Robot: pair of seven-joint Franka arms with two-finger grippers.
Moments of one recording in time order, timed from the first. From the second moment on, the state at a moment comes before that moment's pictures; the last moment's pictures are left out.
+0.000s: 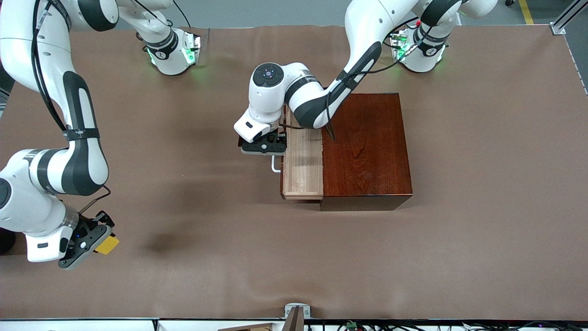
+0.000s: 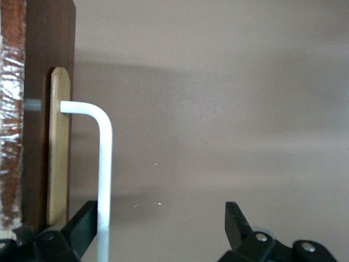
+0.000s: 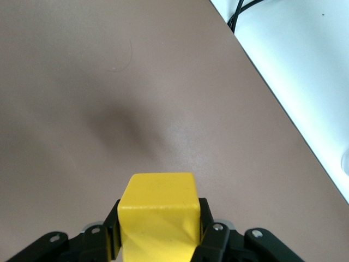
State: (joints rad) left arm -0.76 0.78 -0.24 -1.32 0.22 2.29 -1.07; right arm -0.01 0.70 -0.04 -1.28 0.00 2.12 -0.97
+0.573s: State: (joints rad) left arm -0.76 0.77 -0.25 -1.31 0.22 2.28 -1.07; right arm -0.01 0.70 -0.05 -1.26 0.00 2.13 -1.19
